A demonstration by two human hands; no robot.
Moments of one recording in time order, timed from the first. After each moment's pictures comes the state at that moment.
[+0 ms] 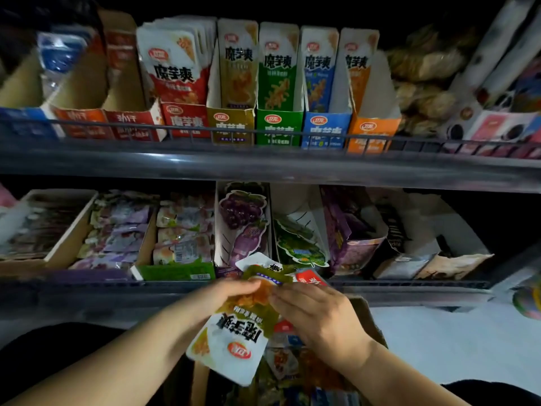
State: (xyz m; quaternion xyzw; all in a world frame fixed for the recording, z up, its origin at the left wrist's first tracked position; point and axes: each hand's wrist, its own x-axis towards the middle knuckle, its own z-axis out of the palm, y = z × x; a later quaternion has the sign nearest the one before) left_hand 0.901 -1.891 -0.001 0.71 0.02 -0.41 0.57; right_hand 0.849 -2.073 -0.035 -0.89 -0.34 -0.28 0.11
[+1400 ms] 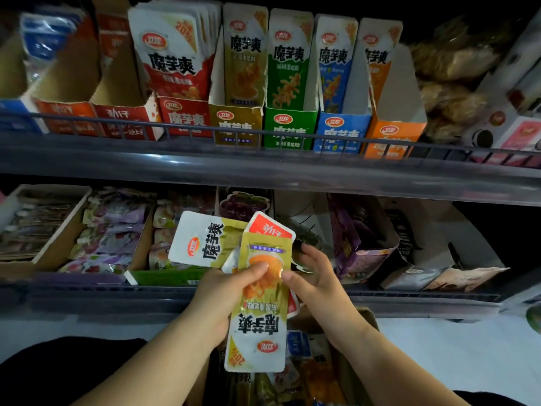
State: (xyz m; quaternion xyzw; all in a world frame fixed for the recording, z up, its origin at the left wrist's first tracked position) left_hand 0.912 -1.914 -0.004 0.61 0.16 -0.18 0.76; right_hand 0.892 -2.053 -0.013 -0.70 0.12 0.07 0.70
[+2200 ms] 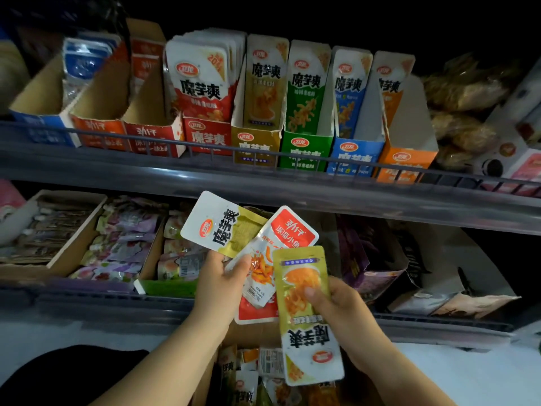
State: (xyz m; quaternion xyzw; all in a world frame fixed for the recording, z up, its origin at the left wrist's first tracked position) left_hand 0.925 -1.902 0.000 0.71 0.07 0.04 0.70; right_hand 0.886 -2.060 0.008 -0.77 0.10 0.08 0.62
